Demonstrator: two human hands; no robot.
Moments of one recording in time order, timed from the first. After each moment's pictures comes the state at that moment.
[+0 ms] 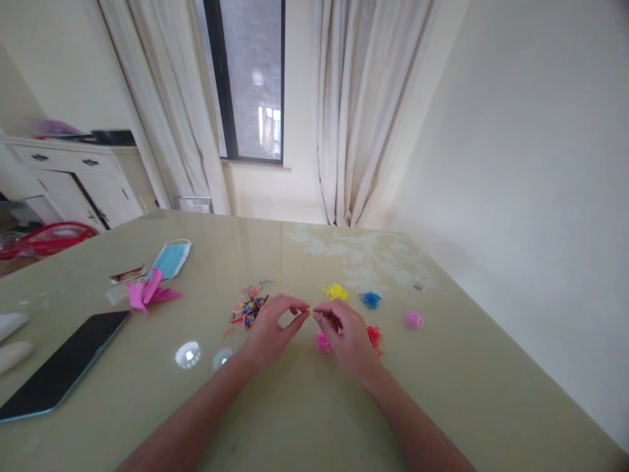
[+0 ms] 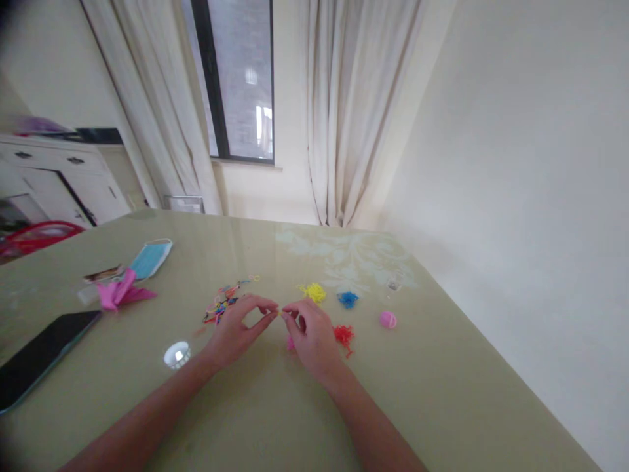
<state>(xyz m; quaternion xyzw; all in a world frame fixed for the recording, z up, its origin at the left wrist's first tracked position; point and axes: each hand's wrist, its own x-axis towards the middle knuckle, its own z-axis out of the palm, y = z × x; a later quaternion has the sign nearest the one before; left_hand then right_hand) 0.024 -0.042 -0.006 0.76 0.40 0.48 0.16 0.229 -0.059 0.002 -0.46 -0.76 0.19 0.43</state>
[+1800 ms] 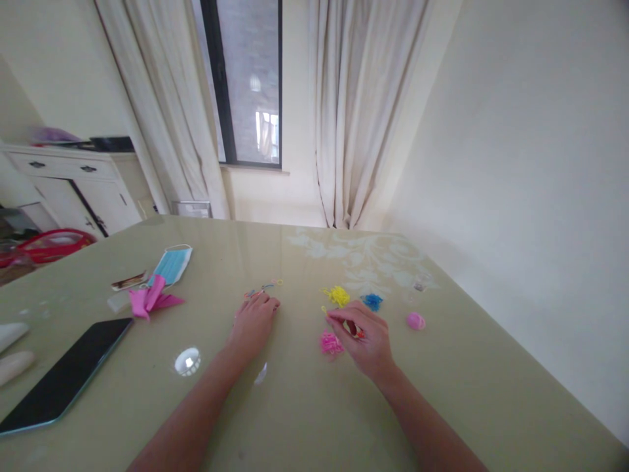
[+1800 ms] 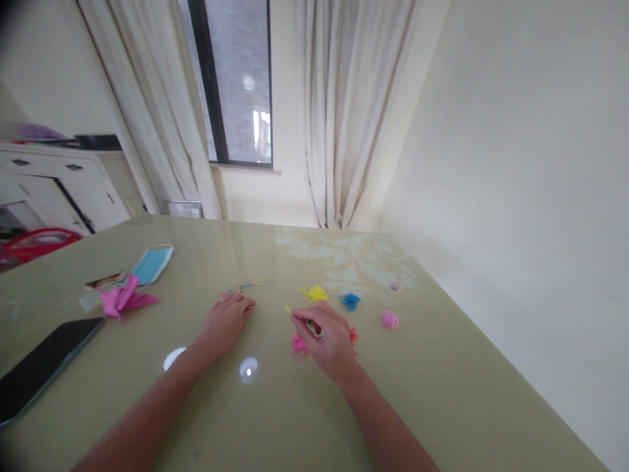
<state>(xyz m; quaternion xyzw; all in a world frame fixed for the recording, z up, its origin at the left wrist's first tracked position) -0.021 -0.009 -0.034 0.78 0.61 0.15 0.01 0.244 -0.065 0.014 -0.37 -0.75 0.11 0.55</state>
